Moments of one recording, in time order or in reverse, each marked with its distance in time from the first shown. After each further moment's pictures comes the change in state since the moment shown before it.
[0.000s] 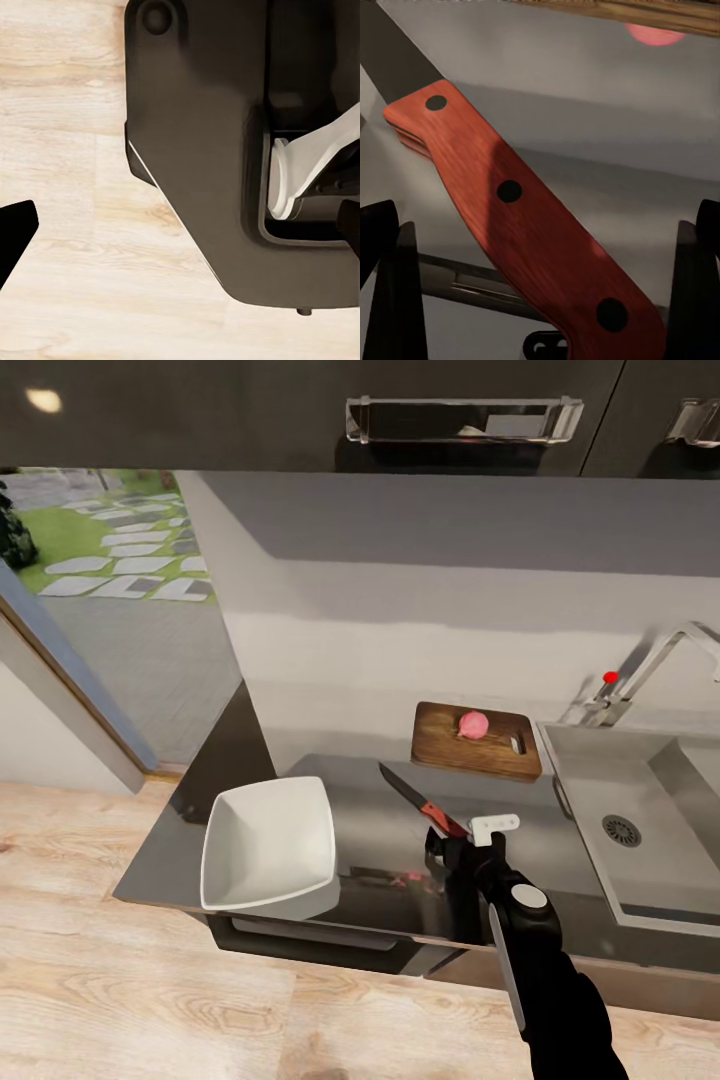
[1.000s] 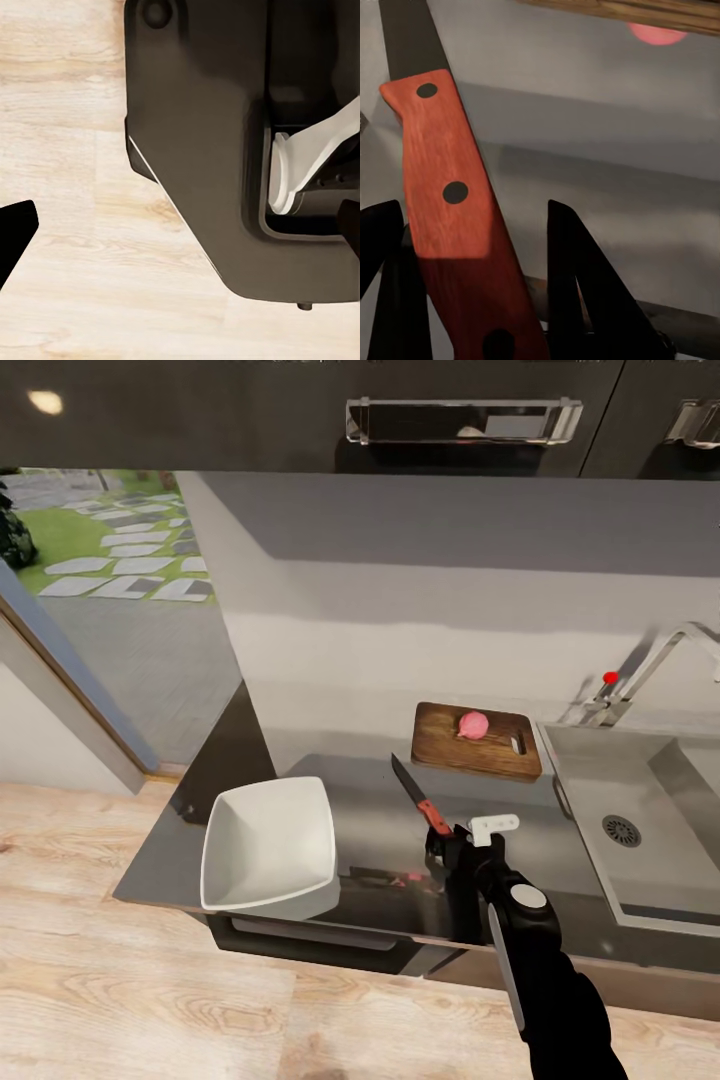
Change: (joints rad) left arm 0.000 0.000 0.000 0.011 0.000 0.000 -0.001; right arm 0.000 0.001 0.001 0.003 -0.002 0.000 -0.001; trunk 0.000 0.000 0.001
